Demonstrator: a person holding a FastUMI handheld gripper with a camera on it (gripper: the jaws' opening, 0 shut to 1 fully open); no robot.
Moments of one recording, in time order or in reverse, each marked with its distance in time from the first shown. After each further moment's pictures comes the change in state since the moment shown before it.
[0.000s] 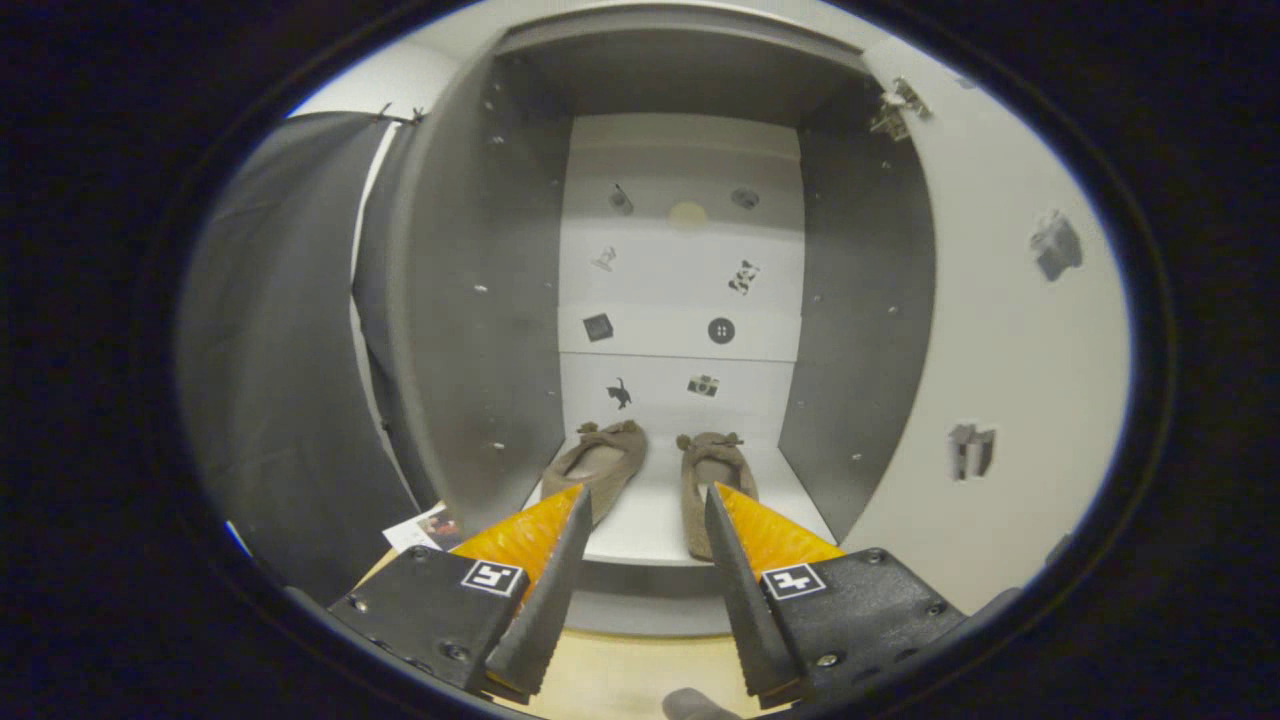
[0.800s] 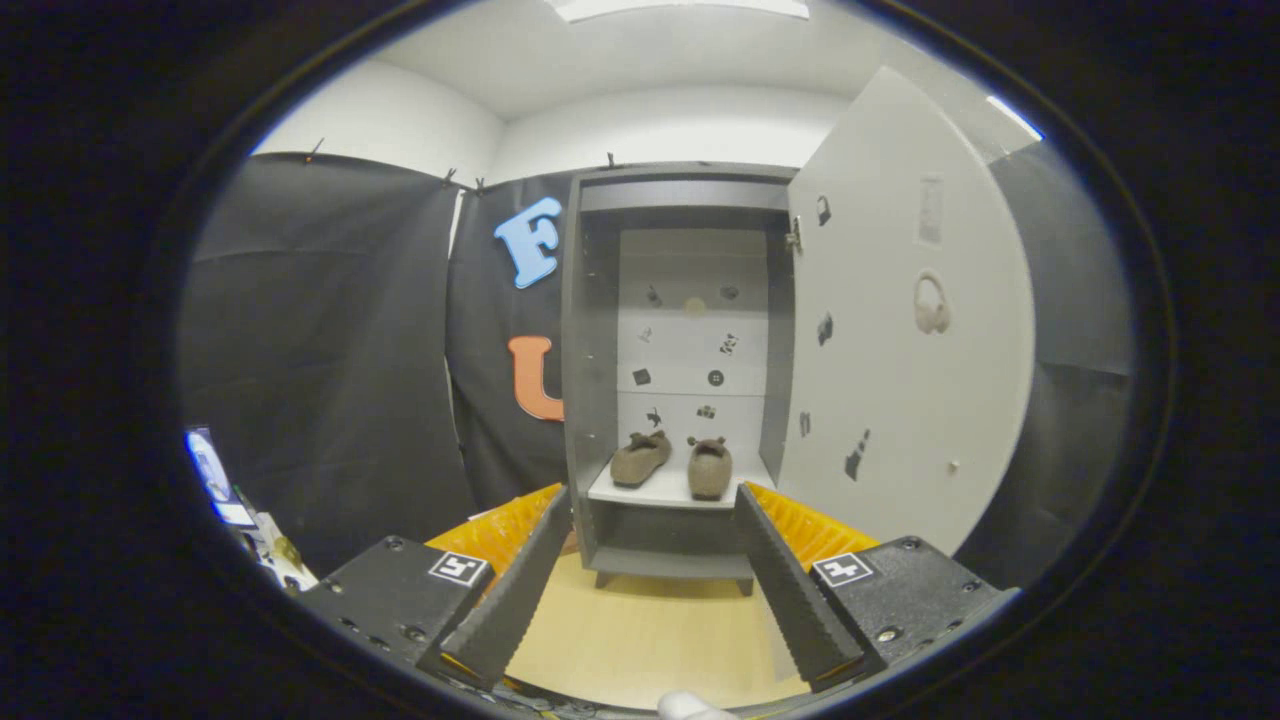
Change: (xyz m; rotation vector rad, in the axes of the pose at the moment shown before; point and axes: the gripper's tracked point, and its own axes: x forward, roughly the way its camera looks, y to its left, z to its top) arm -0.299 -0.023 -0.021 -0.007 -0.139 0.081
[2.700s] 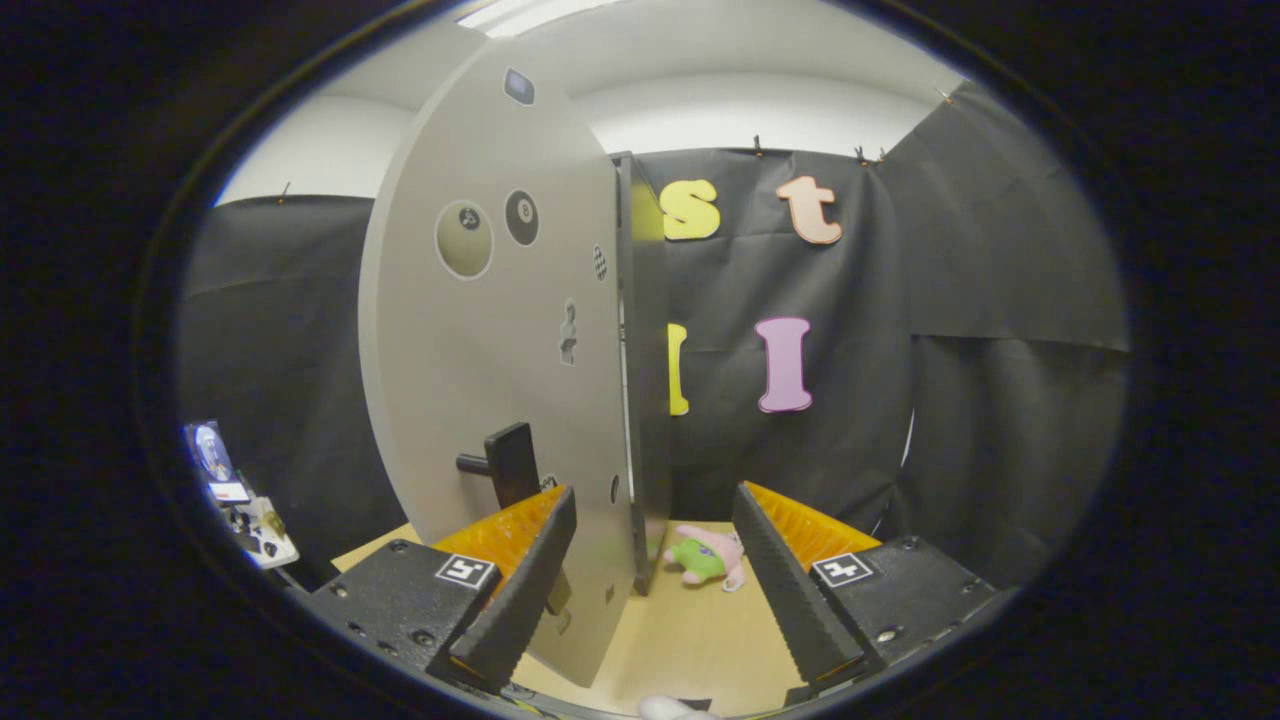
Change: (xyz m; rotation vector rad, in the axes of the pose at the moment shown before) arm 0.051 -0.277 -0.021 0.036 0.034 0.083
